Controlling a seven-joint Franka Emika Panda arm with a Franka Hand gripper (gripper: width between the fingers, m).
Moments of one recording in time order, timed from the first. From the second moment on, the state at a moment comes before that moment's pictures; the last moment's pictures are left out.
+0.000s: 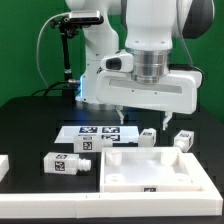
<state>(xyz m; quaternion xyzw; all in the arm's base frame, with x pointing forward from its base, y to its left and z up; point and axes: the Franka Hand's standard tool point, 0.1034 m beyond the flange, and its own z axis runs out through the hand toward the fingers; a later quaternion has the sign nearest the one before) 0.464 0.071 0.070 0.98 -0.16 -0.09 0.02</state>
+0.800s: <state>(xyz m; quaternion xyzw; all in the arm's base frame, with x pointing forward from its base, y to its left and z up) 0.441 0.051 0.058 0.91 -0.24 -0.33 -0.07</state>
